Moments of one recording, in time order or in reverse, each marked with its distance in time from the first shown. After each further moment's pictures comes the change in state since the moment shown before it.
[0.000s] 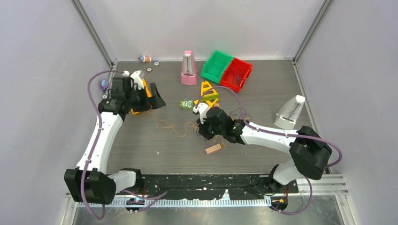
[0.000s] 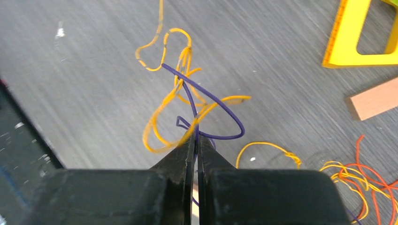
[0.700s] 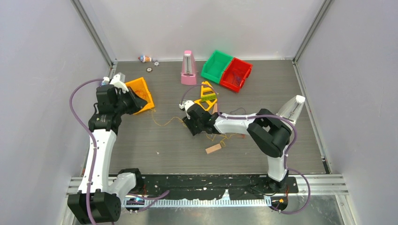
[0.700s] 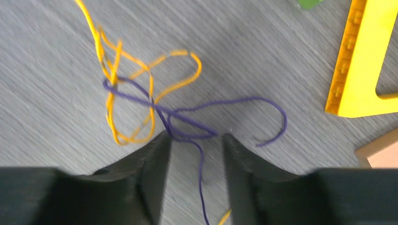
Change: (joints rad) left arm 0.129 -0.188 -0.145 0.160 0.022 -0.090; right arm -0.006 0.409 0.293 -0.065 0.113 0.026
